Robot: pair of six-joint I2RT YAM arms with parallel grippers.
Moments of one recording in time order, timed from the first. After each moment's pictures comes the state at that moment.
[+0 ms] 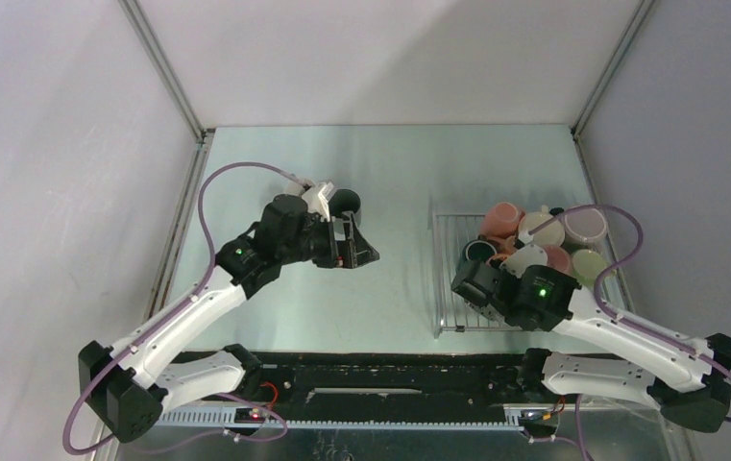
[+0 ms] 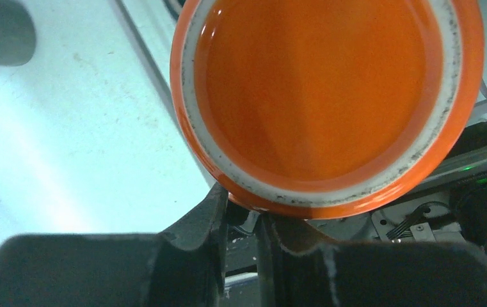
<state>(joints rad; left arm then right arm) -0.65 1.05 0.93 -0.45 0.29 -0.61 1.07 0.95 0.96 -1.28 0.59 1.60</state>
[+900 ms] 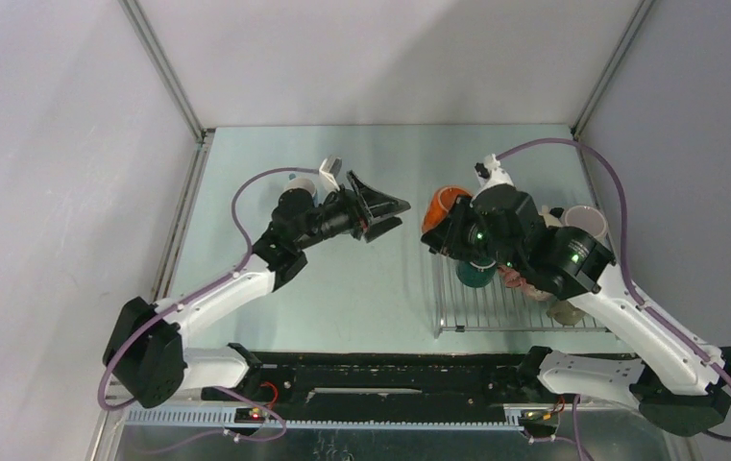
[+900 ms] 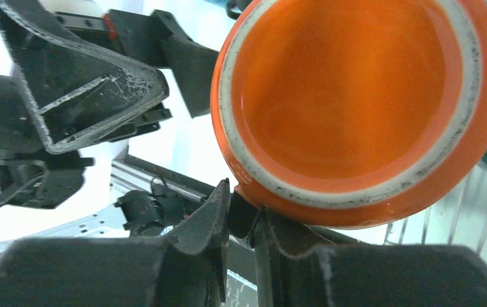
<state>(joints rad) -0.65 1.24 0.81 0.40 0.45 -1.26 0.90 1.05 1.35 -0.89 0.22 0.89</state>
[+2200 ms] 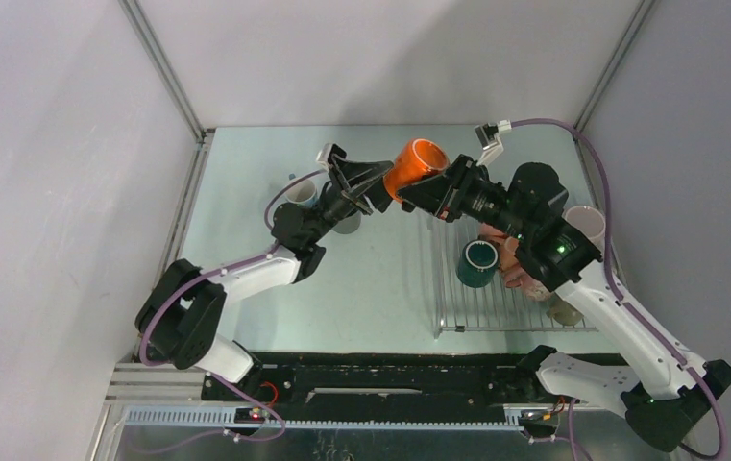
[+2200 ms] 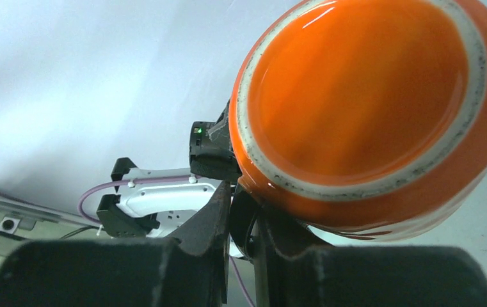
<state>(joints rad) -0.65 1.49 0.80 1.30 0.35 -2.03 0.63 1.04 1.18 -0.13 -0.35 0.92</state>
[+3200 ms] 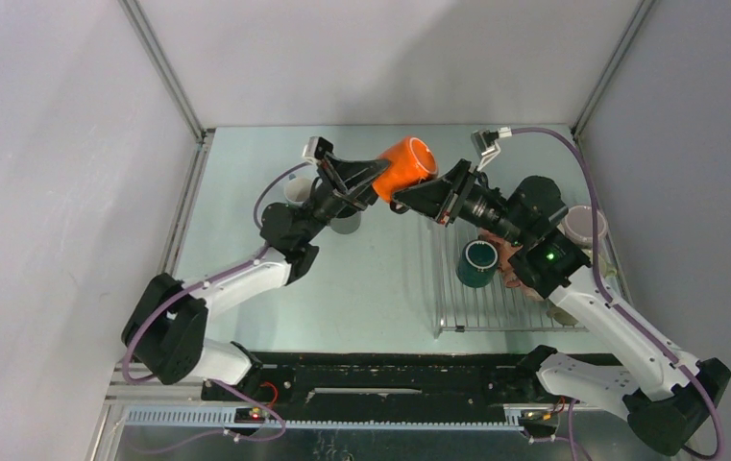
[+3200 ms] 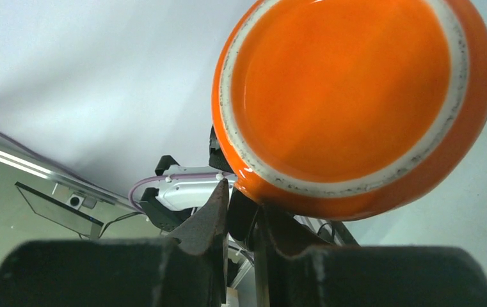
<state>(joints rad) -0.66 1.40 0.81 1.25 0.32 -1.94 0.62 1.02 1.04 0.15 -0.45 1.08</state>
